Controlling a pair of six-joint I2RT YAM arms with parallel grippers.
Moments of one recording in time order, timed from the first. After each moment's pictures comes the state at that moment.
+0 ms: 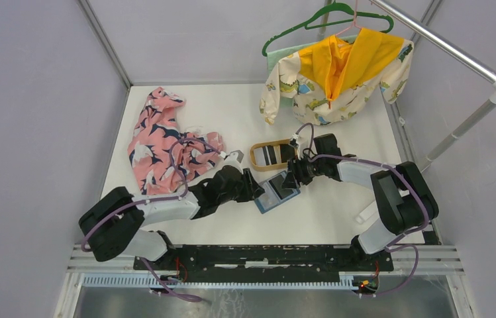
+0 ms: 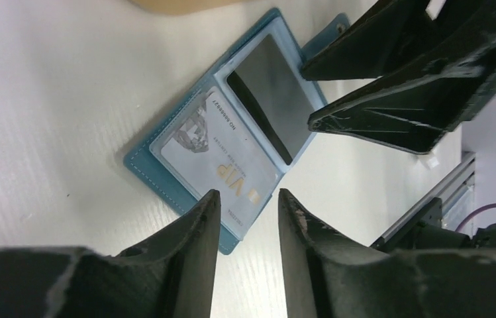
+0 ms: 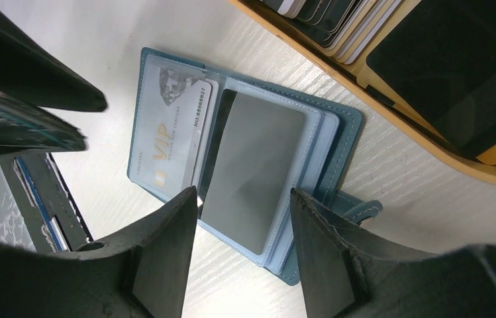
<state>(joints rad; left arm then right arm) -0.90 1.35 0.53 0.25 -0.09 -0.90 0.34 1.60 0.71 -0.06 -0.73 -0.03</state>
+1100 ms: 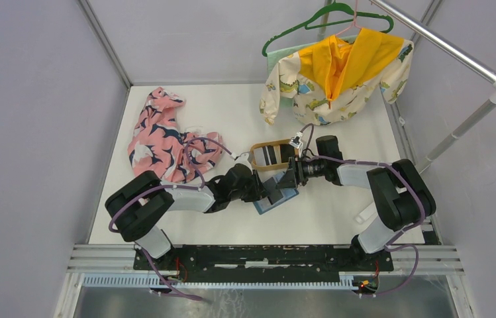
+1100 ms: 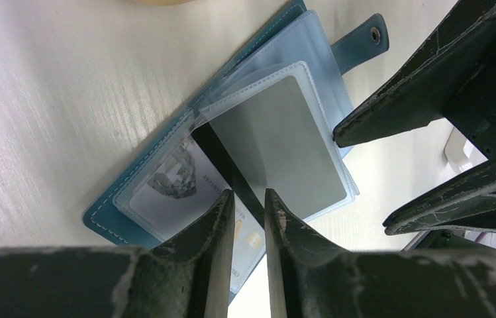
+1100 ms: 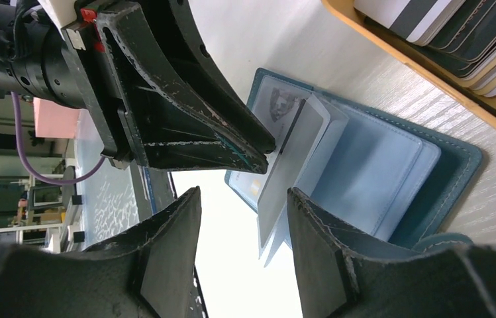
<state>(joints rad) -0.90 1.61 0.61 0.34 -0.02 -0.90 0.33 1.63 0.65 0.18 -1.03 0.23</state>
